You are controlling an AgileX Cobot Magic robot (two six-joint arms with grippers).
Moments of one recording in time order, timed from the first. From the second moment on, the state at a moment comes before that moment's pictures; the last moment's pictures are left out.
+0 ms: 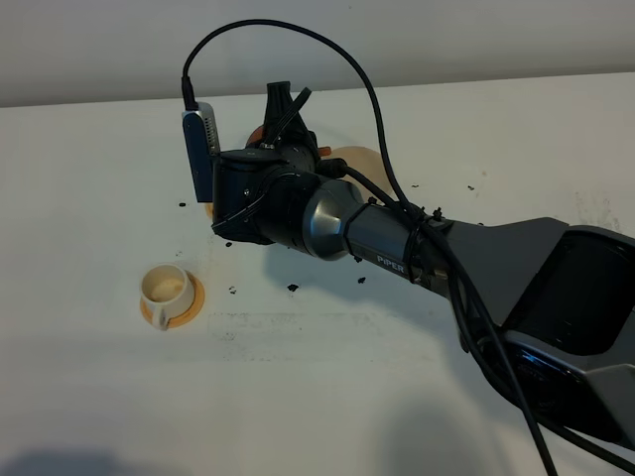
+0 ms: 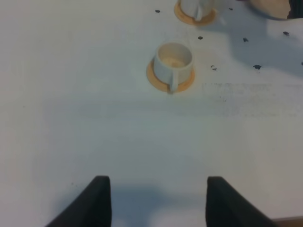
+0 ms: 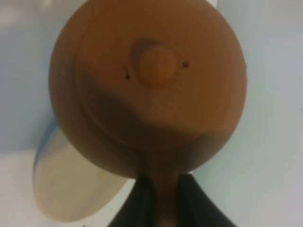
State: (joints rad) left arm 0.10 0.00 -0.45 -0.20 1.07 0.17; right arm 0.79 2.43 -2.04 -0.97 0.99 -0.35
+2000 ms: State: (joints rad) left arm 0.10 0.00 -0.45 -0.20 1.07 0.17; right arm 0.79 2.43 -2.04 -1.05 1.00 -0.42
